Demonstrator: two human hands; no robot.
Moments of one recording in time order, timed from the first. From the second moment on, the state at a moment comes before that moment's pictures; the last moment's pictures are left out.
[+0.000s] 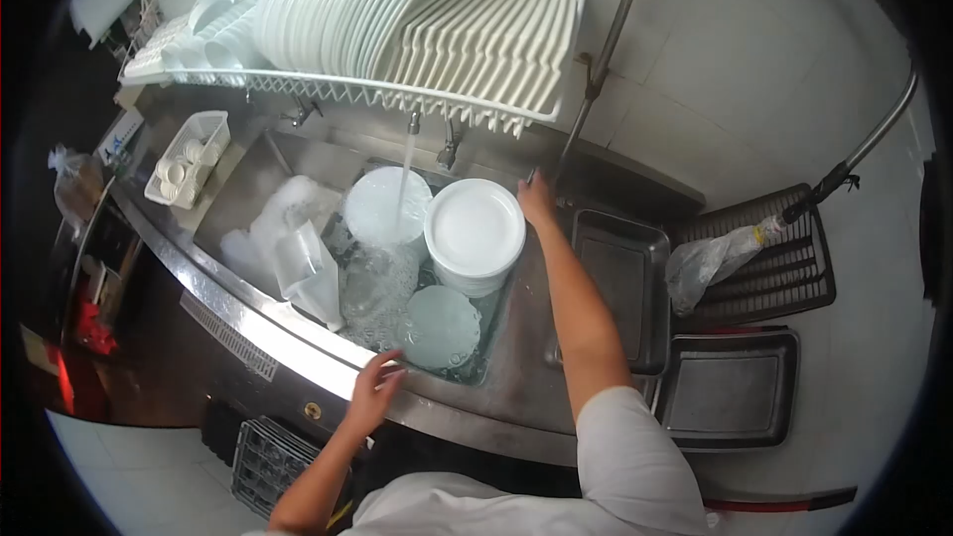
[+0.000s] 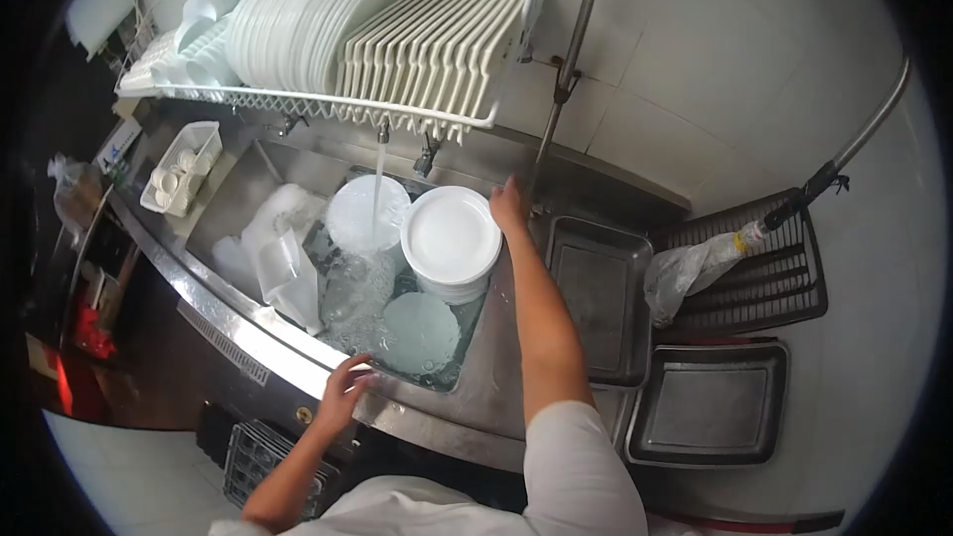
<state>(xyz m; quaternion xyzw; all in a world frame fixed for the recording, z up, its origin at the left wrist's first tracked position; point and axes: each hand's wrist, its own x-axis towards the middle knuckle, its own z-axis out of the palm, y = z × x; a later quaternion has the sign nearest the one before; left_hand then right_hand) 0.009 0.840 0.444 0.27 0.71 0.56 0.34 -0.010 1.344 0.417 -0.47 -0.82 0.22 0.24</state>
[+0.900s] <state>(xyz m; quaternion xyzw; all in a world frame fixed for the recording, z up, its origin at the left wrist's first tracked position) 0.022 0.505 0.325 -0.14 0.93 0.31 0.14 -0.029 1.131 0.419 -0.23 -0.85 0.35 0.33</state>
